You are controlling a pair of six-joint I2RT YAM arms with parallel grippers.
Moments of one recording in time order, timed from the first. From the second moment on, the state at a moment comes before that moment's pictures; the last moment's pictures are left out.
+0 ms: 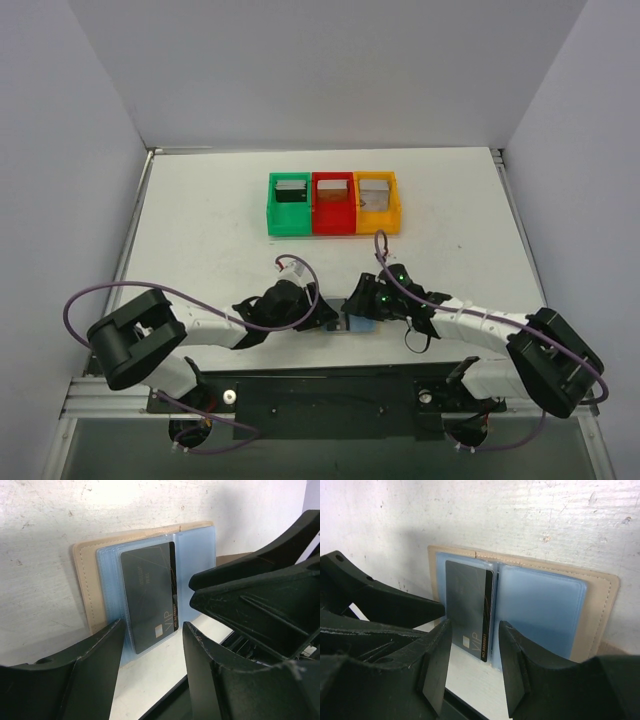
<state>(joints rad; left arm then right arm) -0.96 1.47 0.43 0.43 -0.02 -1.10 0.72 1.26 0.39 0.13 -0.12 0.84</state>
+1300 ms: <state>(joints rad) -0.96 1.55 0.40 0.59 -0.01 -1.14 0.67 1.32 0.33 0.29 -0.19 0.91</state>
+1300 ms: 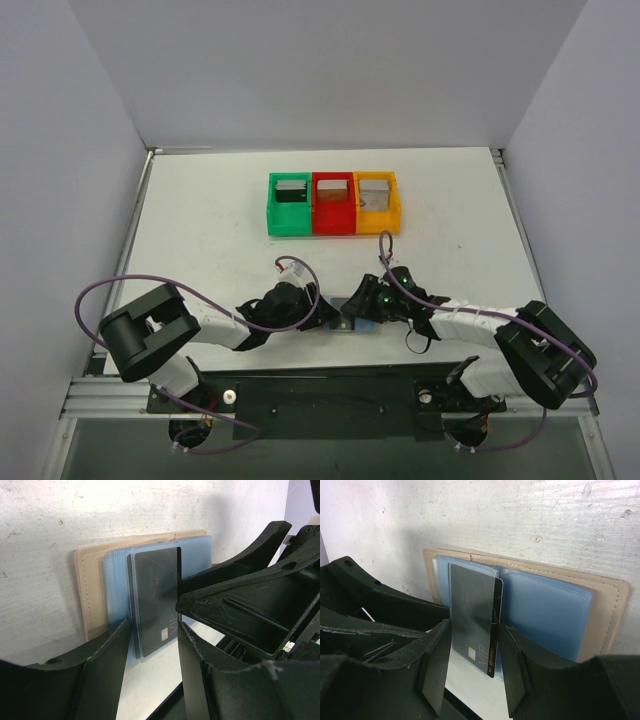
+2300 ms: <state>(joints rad) -0.96 1.55 0.40 0.60 -0.01 -1.14 0.61 1.28 0.20 0.50 -0.28 0.98</state>
